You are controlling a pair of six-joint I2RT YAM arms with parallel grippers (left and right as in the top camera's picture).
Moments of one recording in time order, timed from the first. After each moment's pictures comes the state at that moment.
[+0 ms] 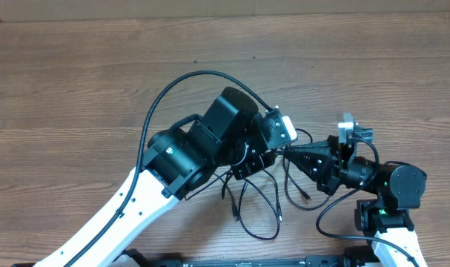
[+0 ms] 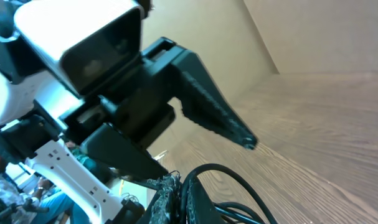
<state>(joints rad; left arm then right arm) -0.78 1.38 1.44 -0.88 0.24 0.36 0.04 0.86 0.35 0.83 -1.20 0.86</state>
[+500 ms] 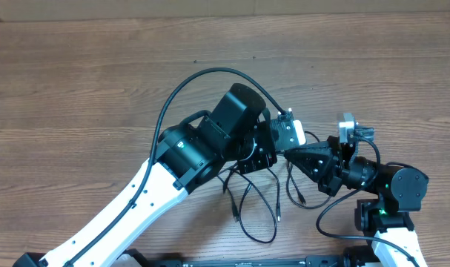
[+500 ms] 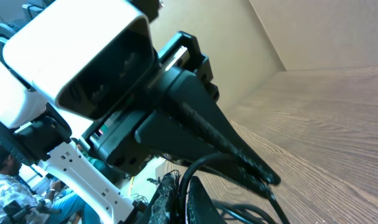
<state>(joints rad) -0.78 1.43 1.44 -0.81 0.27 0.51 0.04 0.86 0.35 0.87 -1.21 0.93</state>
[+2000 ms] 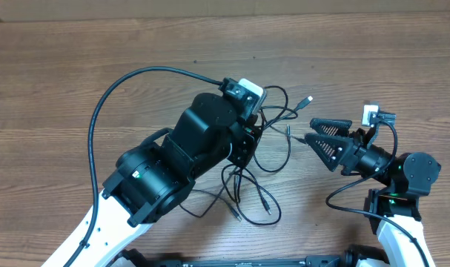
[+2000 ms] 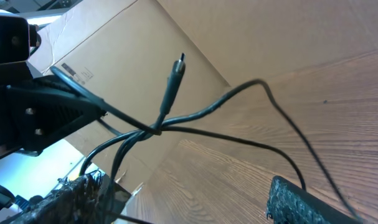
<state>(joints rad) -0.78 1.25 1.44 -0.77 -0.01 -0.22 -0.18 1.00 0.35 0.86 -1.19 0.93</state>
